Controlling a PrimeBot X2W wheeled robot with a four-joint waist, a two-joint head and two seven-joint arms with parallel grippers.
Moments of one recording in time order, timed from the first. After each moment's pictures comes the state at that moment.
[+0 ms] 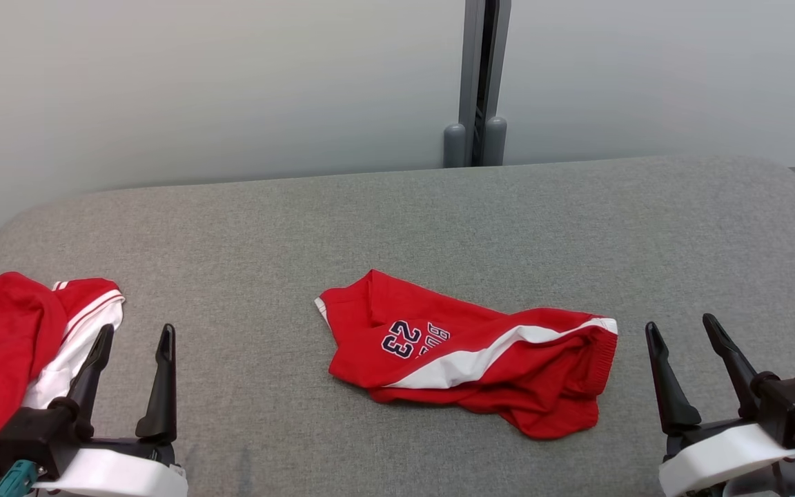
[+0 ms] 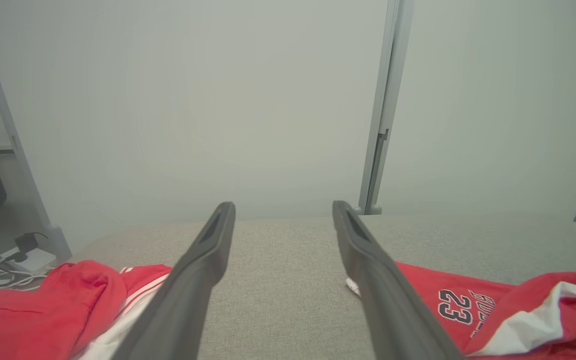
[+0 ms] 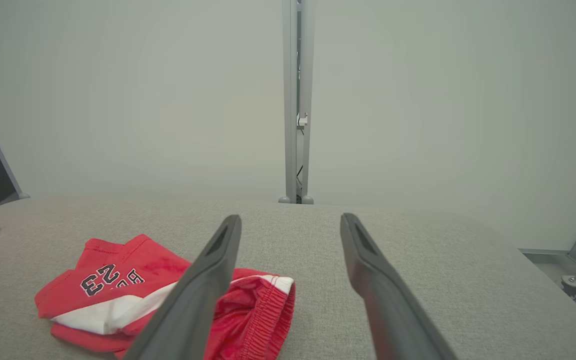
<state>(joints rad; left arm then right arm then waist) 0.02 0.46 -0.32 -0.06 -0.58 0.26 -0.25 0.01 -0.05 0.00 0.02 0.10 0.13 -0.09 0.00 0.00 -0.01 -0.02</state>
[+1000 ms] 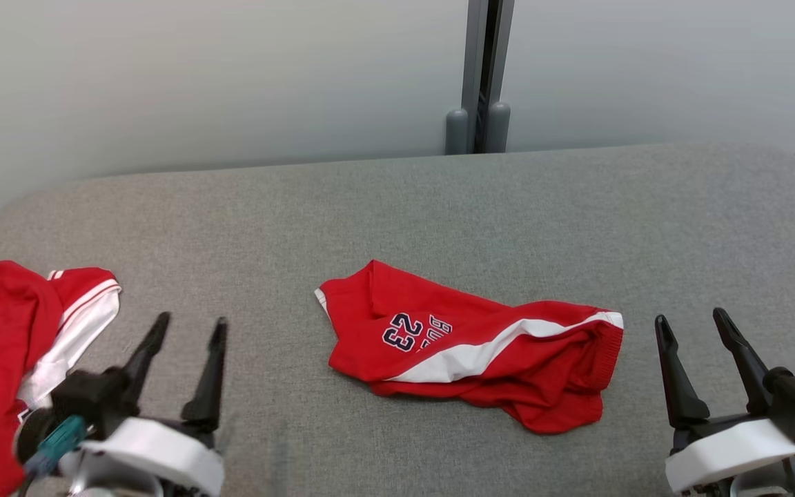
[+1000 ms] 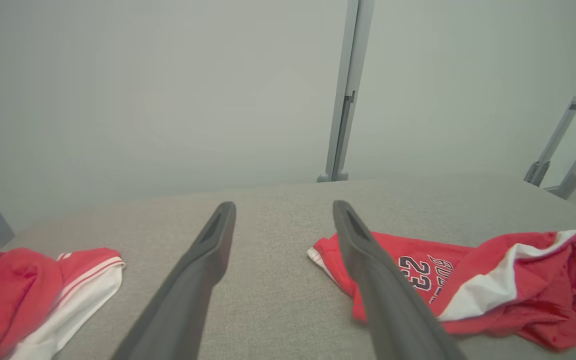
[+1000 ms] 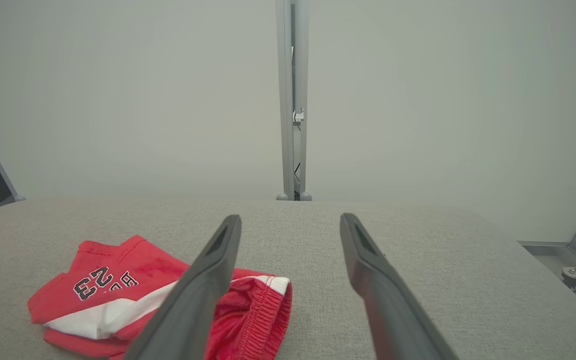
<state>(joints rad) -0.05 0.46 -0.40 -0.04 -0.60 0.22 -0.14 0.02 -0.05 -0.02 -0.01 0.11 0.13 -0.07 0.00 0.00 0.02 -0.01</state>
